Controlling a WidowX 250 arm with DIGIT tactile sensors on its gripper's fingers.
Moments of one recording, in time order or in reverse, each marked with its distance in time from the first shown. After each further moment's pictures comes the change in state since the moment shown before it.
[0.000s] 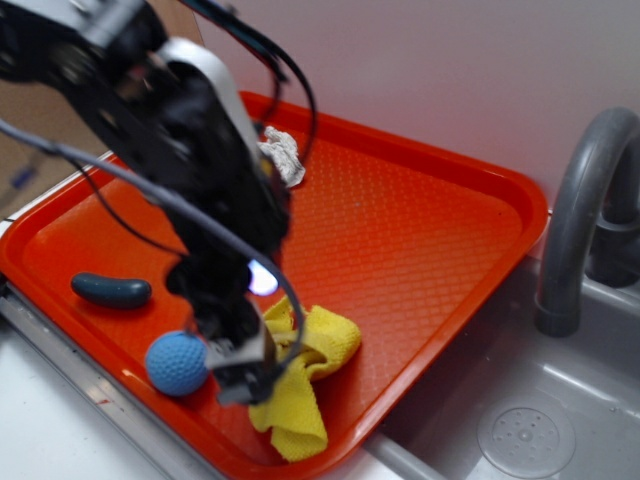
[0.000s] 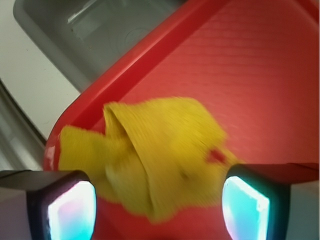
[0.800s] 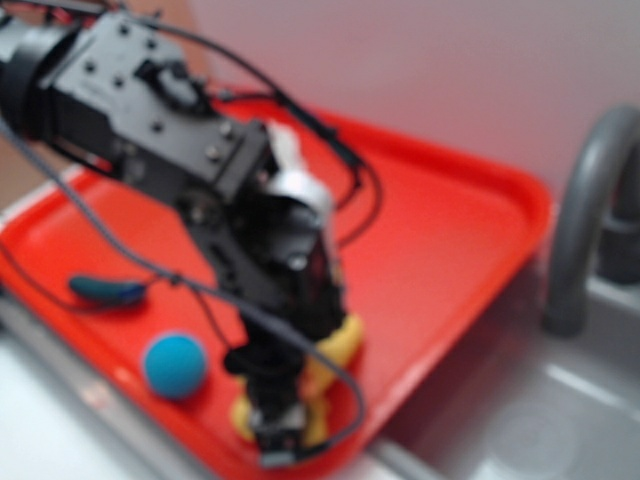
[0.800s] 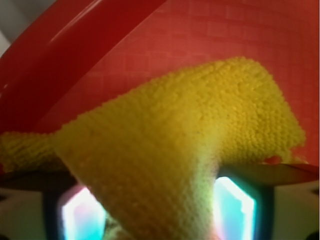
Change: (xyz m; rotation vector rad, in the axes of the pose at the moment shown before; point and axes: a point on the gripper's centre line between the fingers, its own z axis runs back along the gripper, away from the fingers) arm -0.001 -0.001 -0.041 0.155 0.167 0.032
